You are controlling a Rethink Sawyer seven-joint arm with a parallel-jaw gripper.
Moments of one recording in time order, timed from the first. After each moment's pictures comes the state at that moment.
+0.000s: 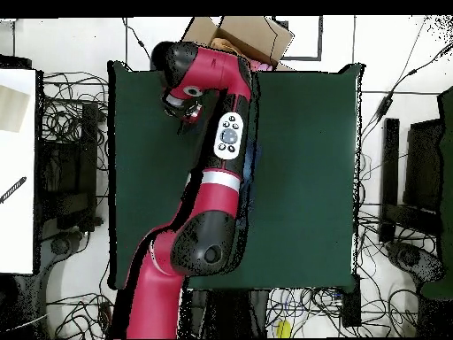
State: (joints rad) arm -0.08 0.44 -0.95 0.10 1.02 1.52 1.96
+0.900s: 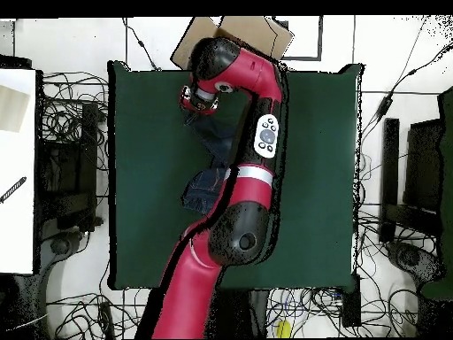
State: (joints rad) arm -0.27 0.55 -1.18 -0.04 1.40 1.52 1.65
